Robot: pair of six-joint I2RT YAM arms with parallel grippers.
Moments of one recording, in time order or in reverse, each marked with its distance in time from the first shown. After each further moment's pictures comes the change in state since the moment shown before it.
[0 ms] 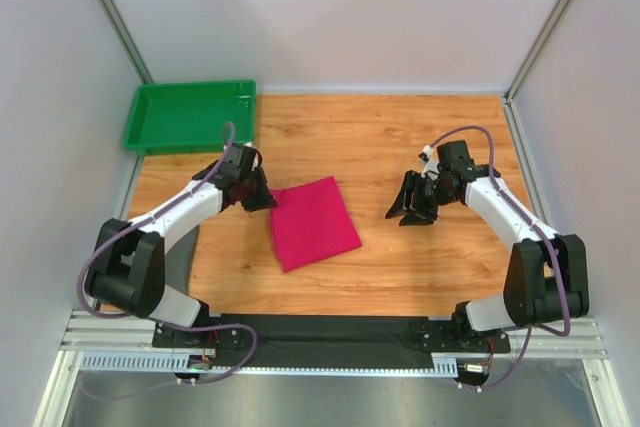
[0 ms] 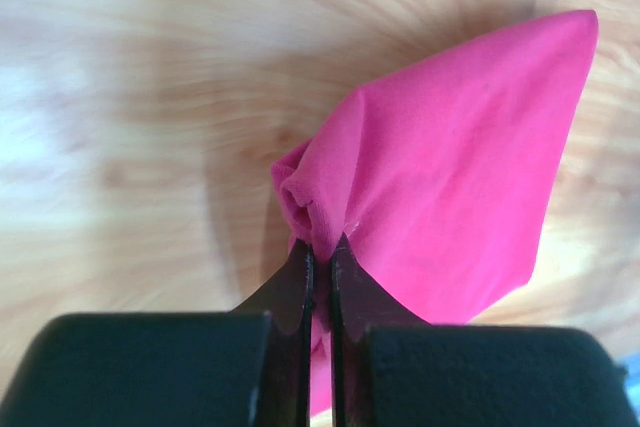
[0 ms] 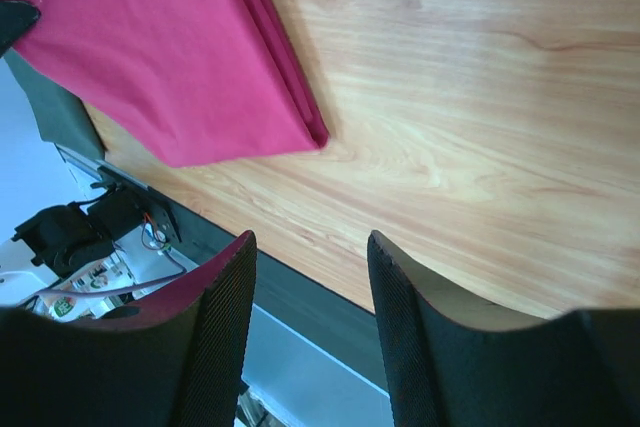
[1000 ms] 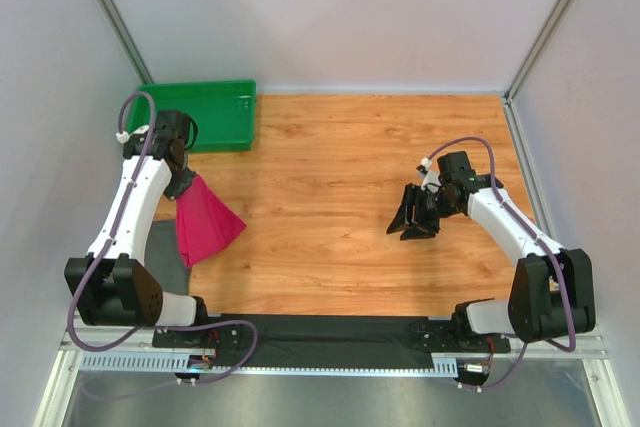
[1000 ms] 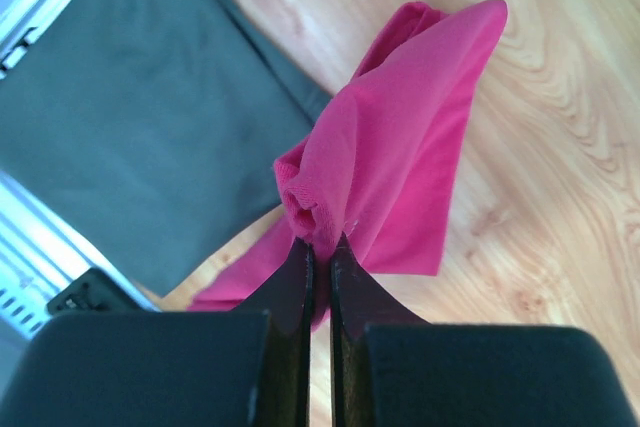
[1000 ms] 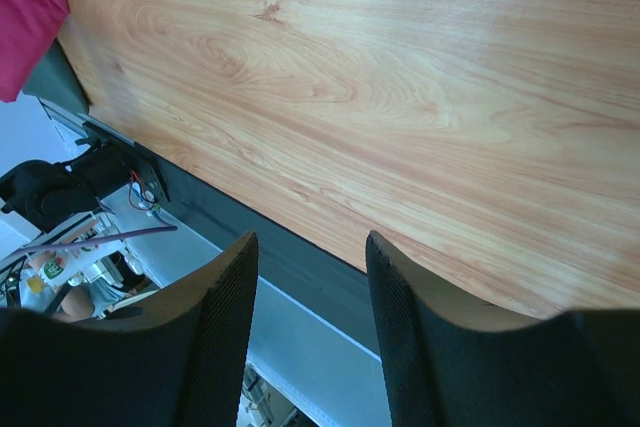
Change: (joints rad) left arm 0.340 -0.122 0.403 -0.772 -0.609 -0.149; right arm 0.019 -0.094 -0.078 -0.068 -0.040 -0.043
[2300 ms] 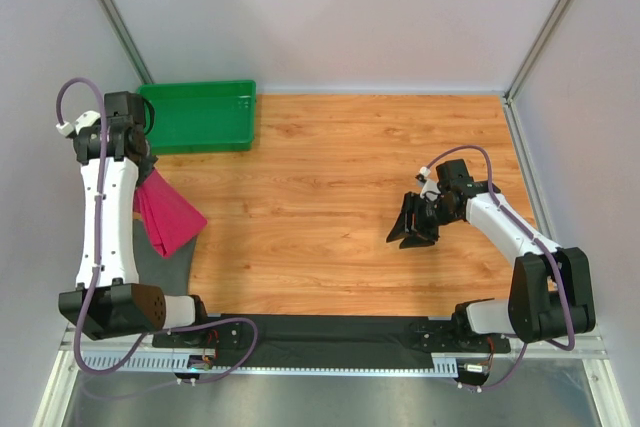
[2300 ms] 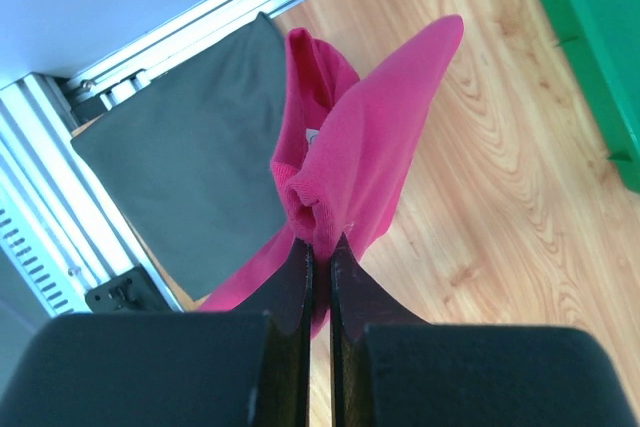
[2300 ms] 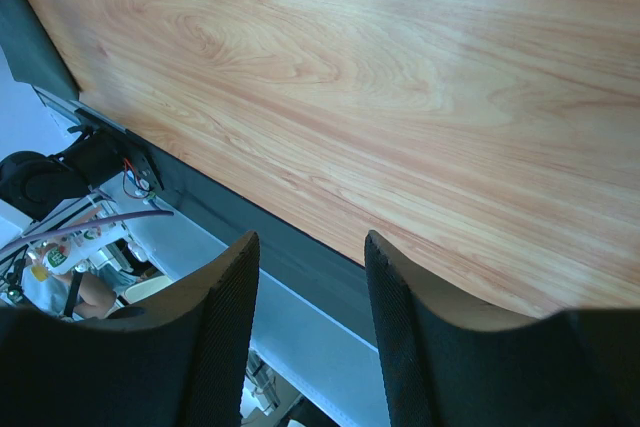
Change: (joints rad) left arm 0.174 -0.048 0.276 -0.190 -0.066 0.006; right arm 0.000 0.000 -0.067 0.022 -0.021 -0.002
